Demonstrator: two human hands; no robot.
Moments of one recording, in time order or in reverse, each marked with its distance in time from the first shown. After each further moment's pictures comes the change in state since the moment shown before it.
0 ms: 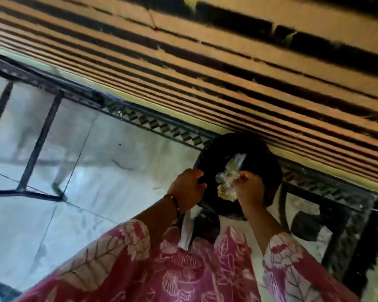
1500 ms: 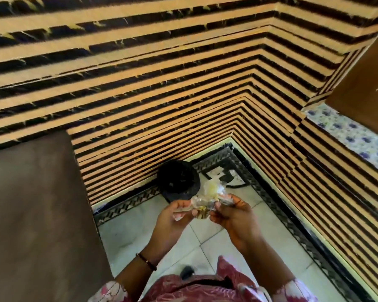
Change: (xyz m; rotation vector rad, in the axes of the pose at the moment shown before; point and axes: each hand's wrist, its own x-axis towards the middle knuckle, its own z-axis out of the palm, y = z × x) left_hand -0.515 -0.042 -0.189 -0.174 -0.370 0.783; right_hand -0.708 -0.058 -0.059 1.447 0.352 -0.160
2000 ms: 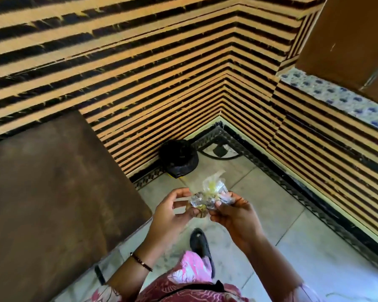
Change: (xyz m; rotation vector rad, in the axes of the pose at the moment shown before) left_hand -0.199 -0.016 -0.043 0.086 -0.112 0.104; right_hand -0.190 0.117 0.008 0.187 0.017 -0.047
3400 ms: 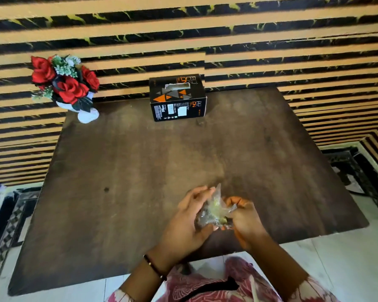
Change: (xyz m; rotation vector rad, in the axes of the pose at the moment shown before) left_hand -0.265 -0.132 -0.428 0.392 0.348 0.191; right_hand -0.114 0.284 0.428 -0.541 -0.413 0.199
